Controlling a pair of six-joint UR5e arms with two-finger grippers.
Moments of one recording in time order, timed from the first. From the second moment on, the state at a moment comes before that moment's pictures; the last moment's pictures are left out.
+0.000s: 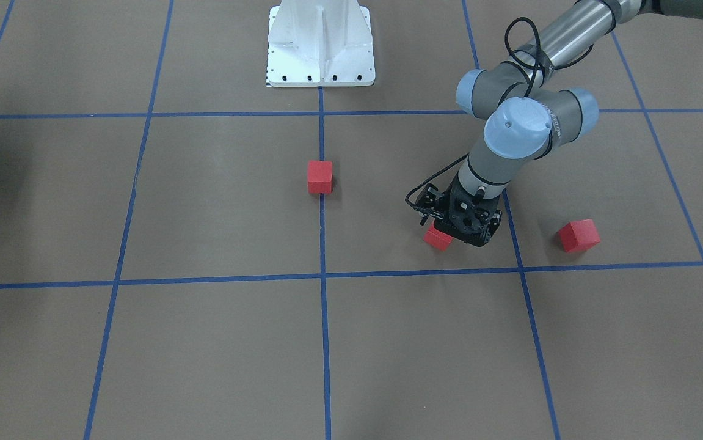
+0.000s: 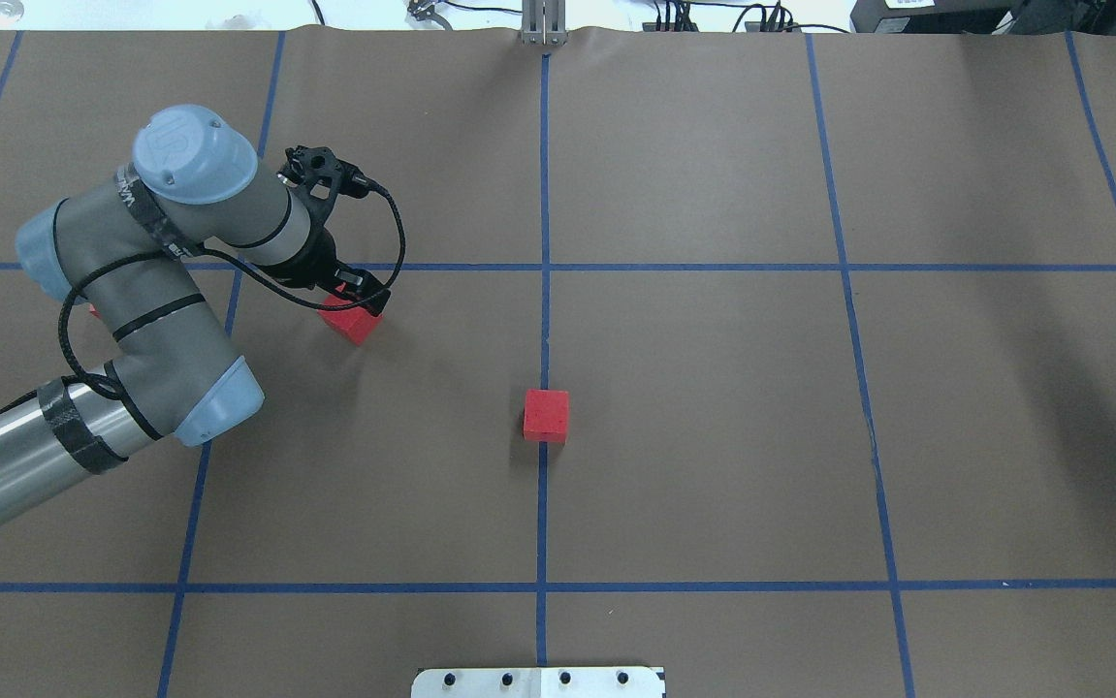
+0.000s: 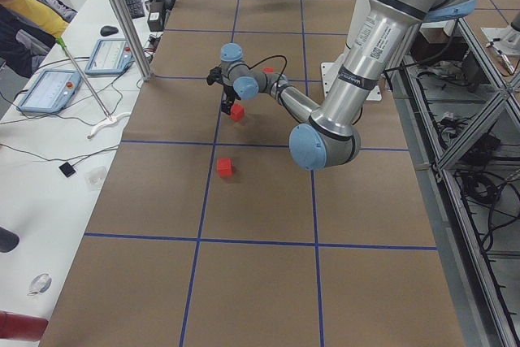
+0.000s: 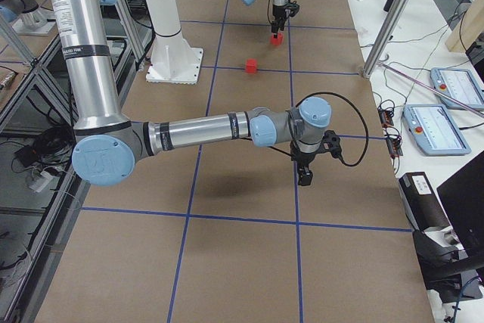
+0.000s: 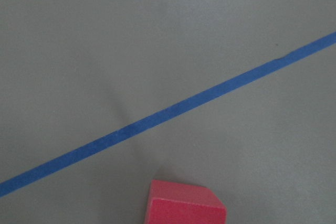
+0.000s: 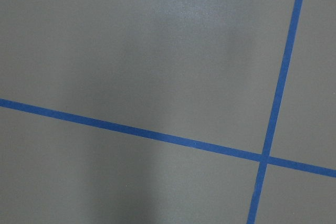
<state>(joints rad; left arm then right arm) -0.74 -2.11 -1.51 -1.89 -2.04 -0.65 1.38 -1.41 1.58 -1.53 2.31 0.09</state>
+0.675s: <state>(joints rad) -0.72 -2.11 -1.52 -1.84 -2.03 -0.64 1.38 -1.41 1.58 -1.53 2.31 0.09</state>
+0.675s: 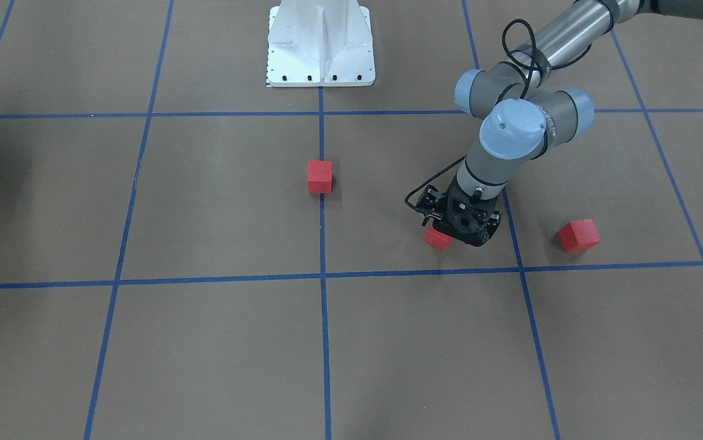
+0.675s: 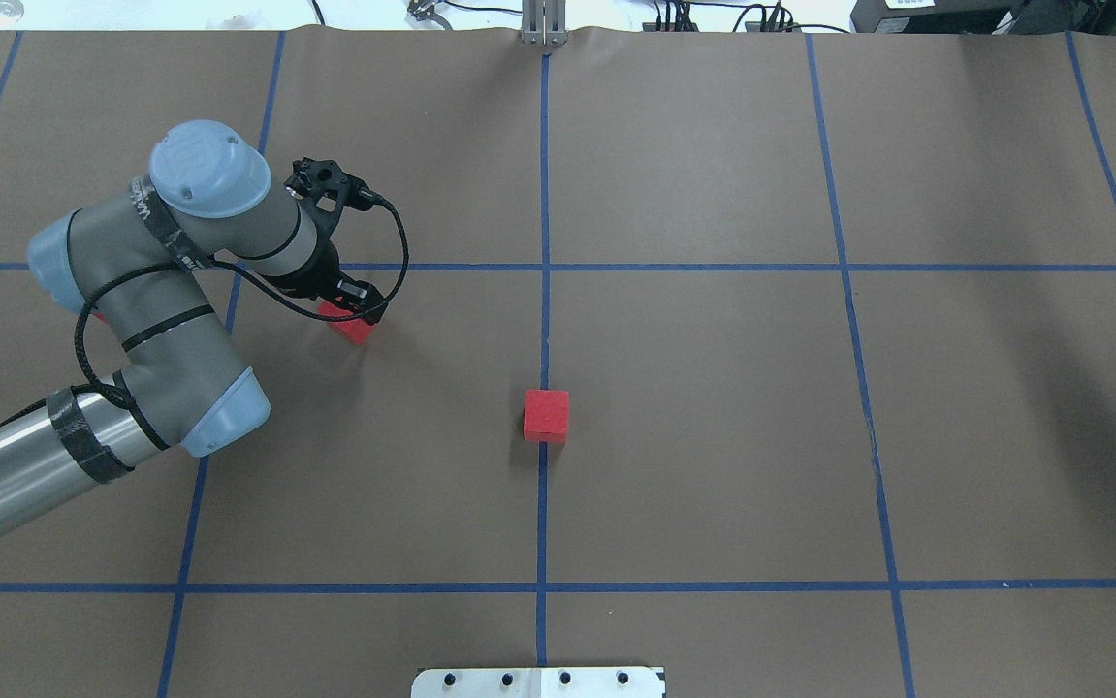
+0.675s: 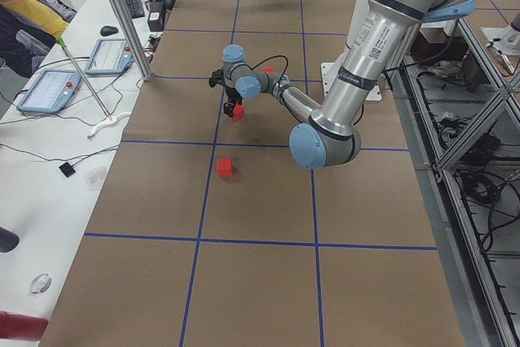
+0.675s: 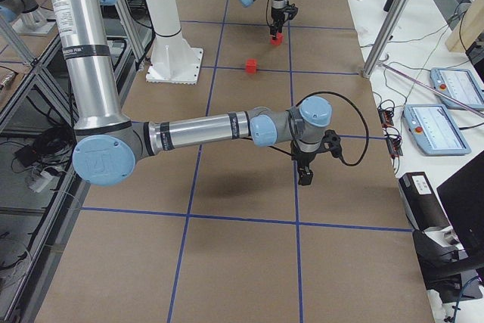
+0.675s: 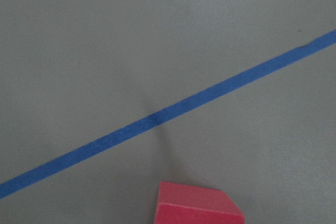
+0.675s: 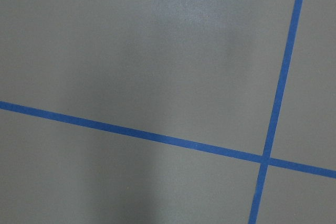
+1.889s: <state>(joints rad) -0.60 -2.46 -1.41 -1.64 -2.01 -1.11 1.38 -1.42 1.58 -1.53 2.29 0.09</state>
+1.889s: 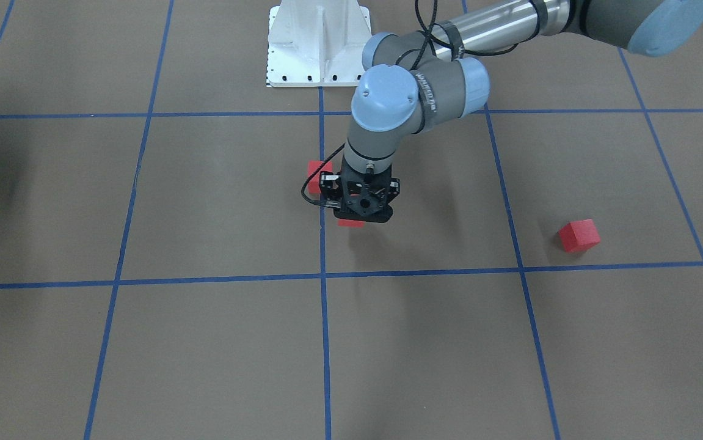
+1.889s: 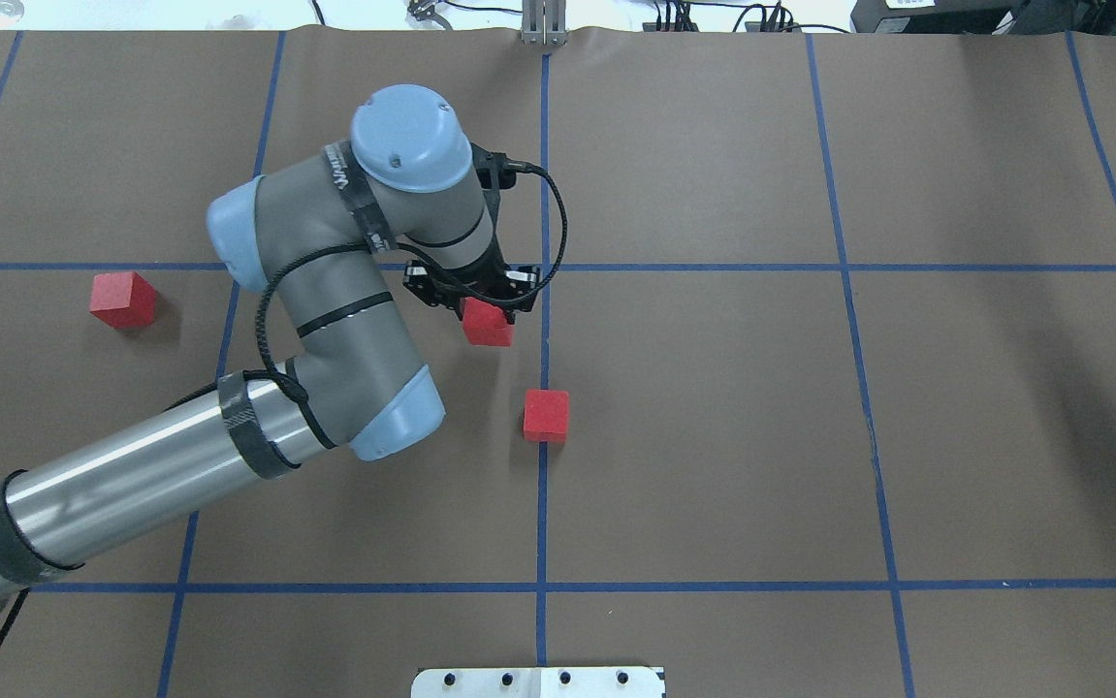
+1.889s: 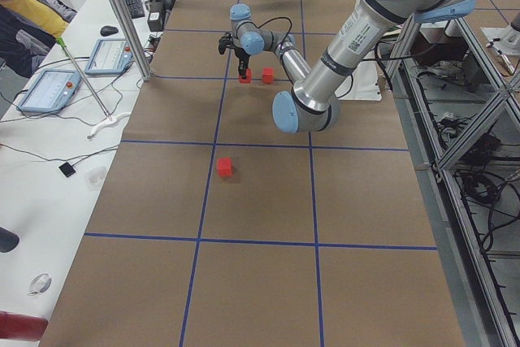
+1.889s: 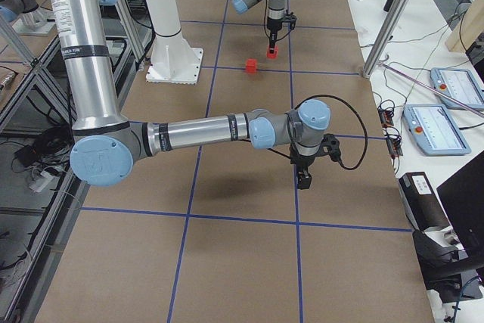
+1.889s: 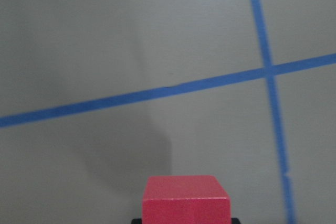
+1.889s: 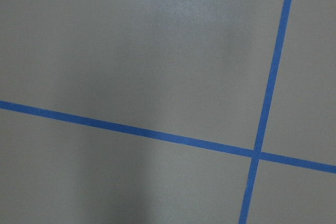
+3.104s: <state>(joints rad) -0.50 -2.51 -1.36 -1.64 -1.92 -1.22 1.38 -1.42 1.58 -1.53 2.29 0.09</state>
